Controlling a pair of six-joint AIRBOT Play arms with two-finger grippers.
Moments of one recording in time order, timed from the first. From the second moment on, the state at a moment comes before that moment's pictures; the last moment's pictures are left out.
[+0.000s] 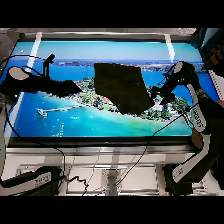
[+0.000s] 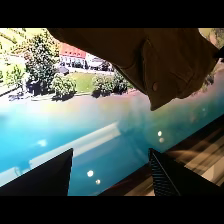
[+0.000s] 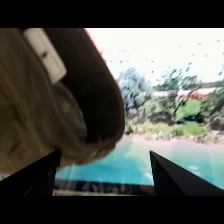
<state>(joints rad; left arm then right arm) 0.02 -1.33 1.23 0.78 -1.24 -1.22 -0.06 -1.88 1.68 -1.31 1.61 1.77</state>
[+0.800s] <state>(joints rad) 0.02 -1.33 1.23 0.78 -1.24 -1.22 -0.03 -1.90 1.60 -1.28 1.52 1.80</state>
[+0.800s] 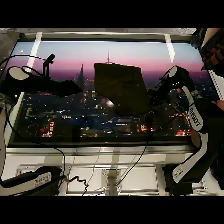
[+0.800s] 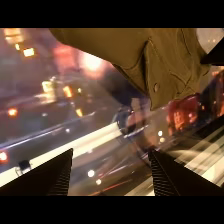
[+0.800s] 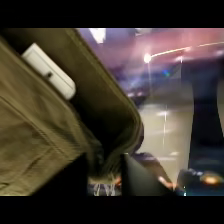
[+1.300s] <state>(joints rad) 0.02 -1.34 1.23 0.78 -1.22 -1.22 0.01 -1.75 1.70 -1.11 1.31 1.69</state>
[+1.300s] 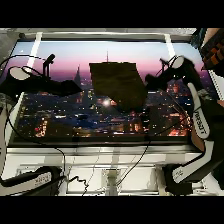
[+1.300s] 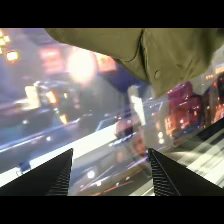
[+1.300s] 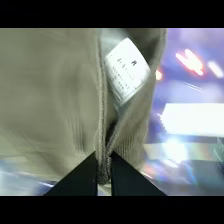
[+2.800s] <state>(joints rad) -0.59 -1.48 1.08 0.51 -0.74 -1.24 -0.07 -1.08 0.99 -1.55 1.12 1.96</state>
